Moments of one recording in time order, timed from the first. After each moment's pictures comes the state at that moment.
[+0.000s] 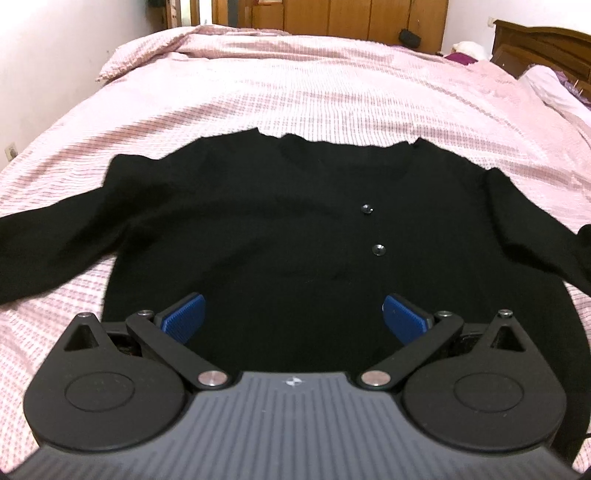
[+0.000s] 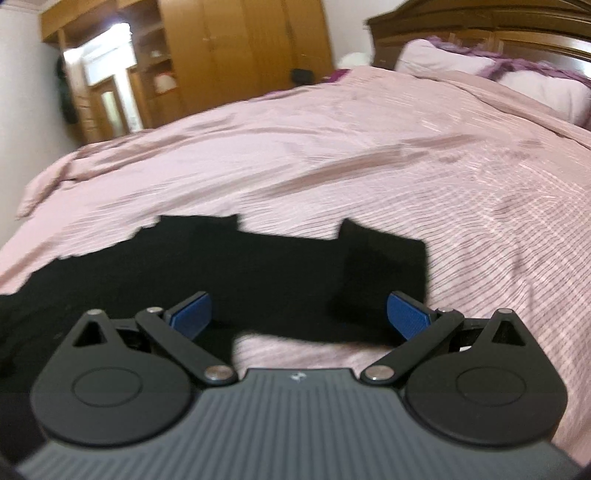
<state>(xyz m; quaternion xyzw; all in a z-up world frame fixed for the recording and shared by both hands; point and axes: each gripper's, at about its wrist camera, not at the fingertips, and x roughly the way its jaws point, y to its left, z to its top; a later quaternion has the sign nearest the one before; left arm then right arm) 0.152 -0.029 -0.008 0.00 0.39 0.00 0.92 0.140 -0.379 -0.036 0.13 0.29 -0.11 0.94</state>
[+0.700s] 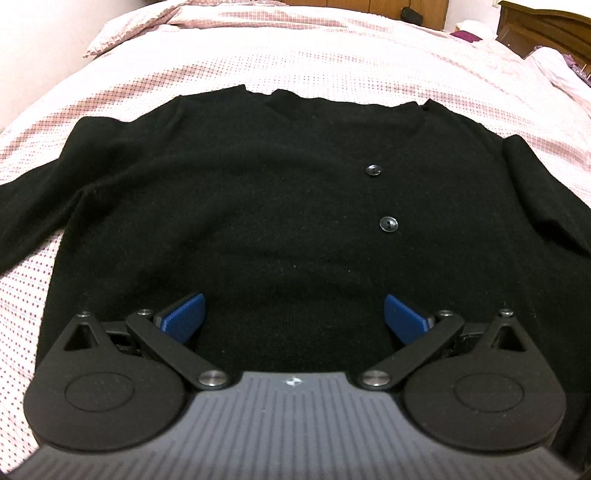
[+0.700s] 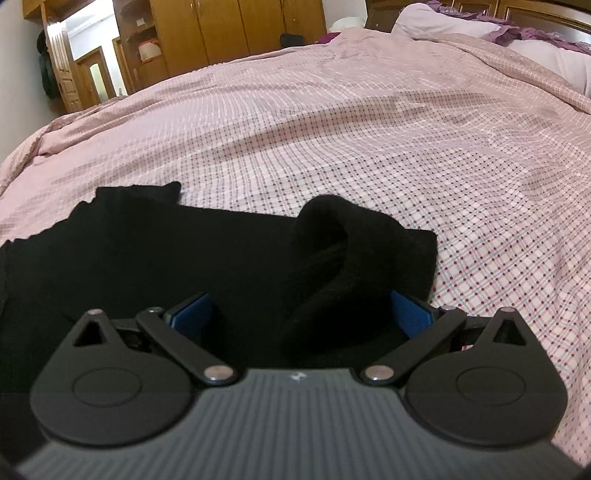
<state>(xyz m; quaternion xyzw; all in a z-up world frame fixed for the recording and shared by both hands) 0.180 -0.035 -0.054 -0.01 0.42 0.00 0.91 0.192 -0.404 -0.085 0.13 0.34 -0.10 0.93</state>
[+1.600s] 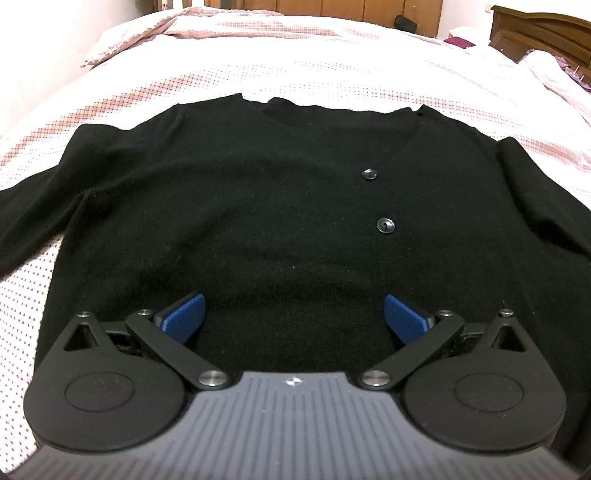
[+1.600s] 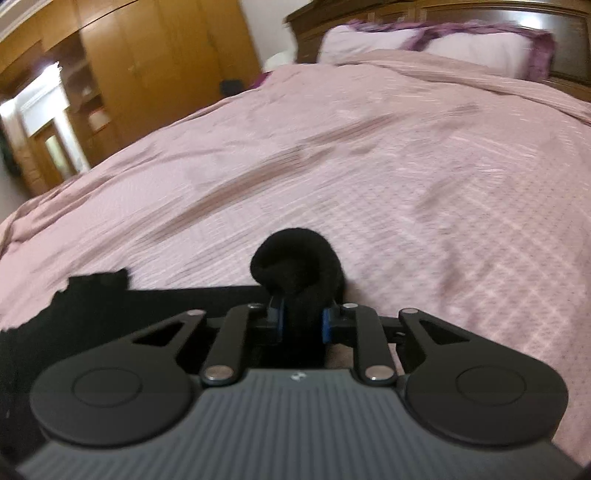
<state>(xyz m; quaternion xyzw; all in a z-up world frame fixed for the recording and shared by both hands) 0.175 -0.035 -0.055 -0.01 0.41 -0.01 0.91 0.145 -0.478 -0.064 0.22 0.27 -0.19 0.92</state>
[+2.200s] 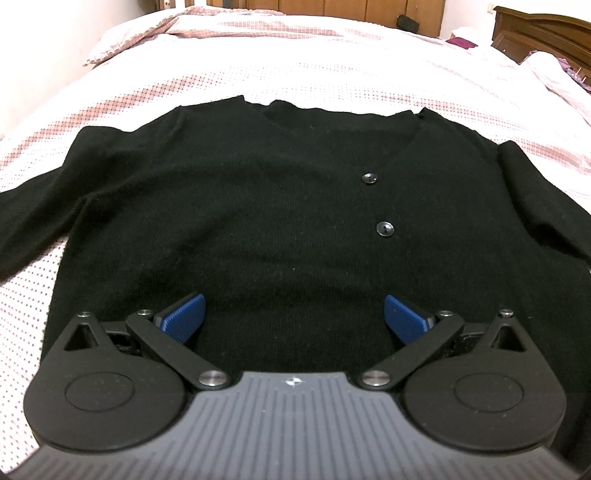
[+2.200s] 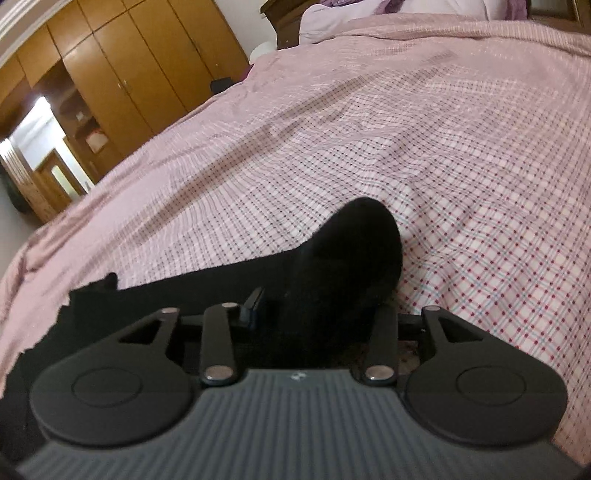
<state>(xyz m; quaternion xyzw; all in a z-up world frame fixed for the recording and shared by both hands) 0.176 -0.035 -0.048 -0.01 0.41 -0.01 0.91 0.140 -0.503 -0.095 0.29 0.27 -0.16 0.90</state>
